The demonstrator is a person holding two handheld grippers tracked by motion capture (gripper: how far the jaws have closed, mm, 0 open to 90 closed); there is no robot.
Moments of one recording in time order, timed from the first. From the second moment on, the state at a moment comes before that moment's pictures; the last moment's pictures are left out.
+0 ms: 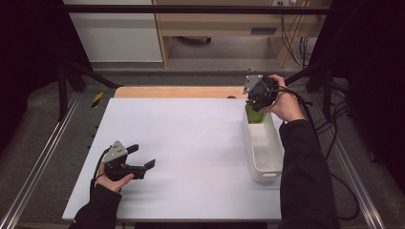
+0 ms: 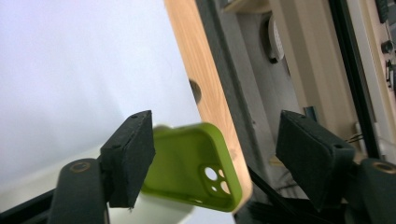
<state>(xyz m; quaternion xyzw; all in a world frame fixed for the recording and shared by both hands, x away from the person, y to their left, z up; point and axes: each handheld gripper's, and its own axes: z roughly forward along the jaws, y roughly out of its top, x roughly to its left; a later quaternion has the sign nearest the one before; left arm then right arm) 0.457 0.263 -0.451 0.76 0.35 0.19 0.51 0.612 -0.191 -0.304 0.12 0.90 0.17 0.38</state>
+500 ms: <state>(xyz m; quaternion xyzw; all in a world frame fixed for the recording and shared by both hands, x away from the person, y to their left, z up) 0.456 0.263 -0.449 0.76 0.35 0.19 0.51 0.569 -0.204 -0.293 0.24 0.85 0.32 0.33</state>
